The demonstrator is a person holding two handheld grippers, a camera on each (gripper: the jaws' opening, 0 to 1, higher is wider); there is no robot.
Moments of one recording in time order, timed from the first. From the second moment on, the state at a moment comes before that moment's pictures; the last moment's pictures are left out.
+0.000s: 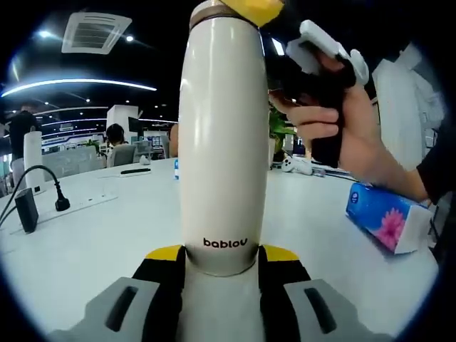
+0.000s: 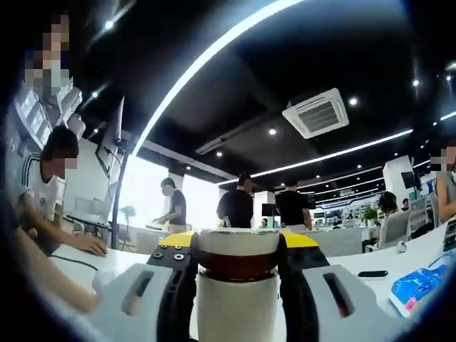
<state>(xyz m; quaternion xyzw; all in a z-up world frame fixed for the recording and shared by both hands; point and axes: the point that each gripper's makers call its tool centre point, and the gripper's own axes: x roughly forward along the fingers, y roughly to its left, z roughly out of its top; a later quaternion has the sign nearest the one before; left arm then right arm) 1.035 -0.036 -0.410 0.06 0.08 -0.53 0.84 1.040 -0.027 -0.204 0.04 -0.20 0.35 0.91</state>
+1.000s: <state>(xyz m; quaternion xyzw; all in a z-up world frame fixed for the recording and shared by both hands) 1.034 -0.035 -0.411 0.06 0.08 -0.53 0.84 1.034 -0.029 -0.205 0.11 -0.19 0.55 0.81</state>
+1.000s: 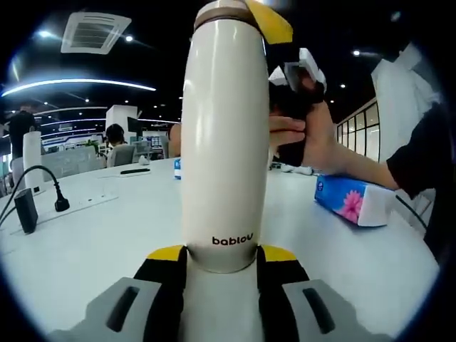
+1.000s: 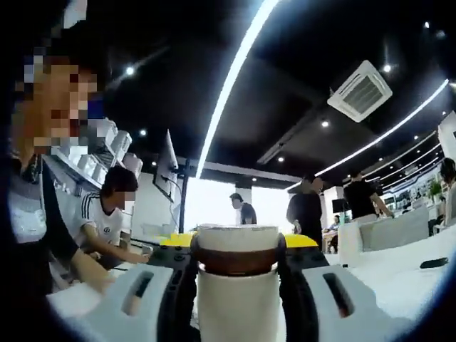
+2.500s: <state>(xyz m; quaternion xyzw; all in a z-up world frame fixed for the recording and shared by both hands) 1.036 -0.036 -0.411 0.06 0.08 -0.53 0.84 1.033 -0.037 -0.226 0.06 -0.16 0.48 0.86</state>
